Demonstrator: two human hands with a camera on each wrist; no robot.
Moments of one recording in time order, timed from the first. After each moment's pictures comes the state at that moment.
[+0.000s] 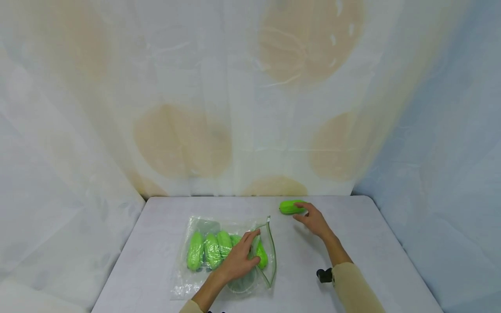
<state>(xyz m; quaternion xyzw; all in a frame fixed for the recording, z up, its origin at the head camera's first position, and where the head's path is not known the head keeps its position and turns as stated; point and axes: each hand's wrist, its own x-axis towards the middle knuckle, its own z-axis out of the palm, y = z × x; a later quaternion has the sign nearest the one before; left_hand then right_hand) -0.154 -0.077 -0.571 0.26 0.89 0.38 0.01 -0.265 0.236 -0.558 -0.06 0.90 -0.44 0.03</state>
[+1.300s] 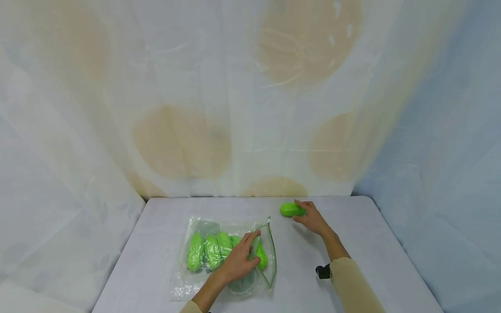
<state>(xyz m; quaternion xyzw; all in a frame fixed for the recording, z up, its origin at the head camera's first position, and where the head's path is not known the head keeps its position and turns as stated) -0.154 -0.078 -0.570 0.26 0.89 0.38 0.01 -0.280 0.234 -0.563 -0.07 0.91 -0.40 0.07</state>
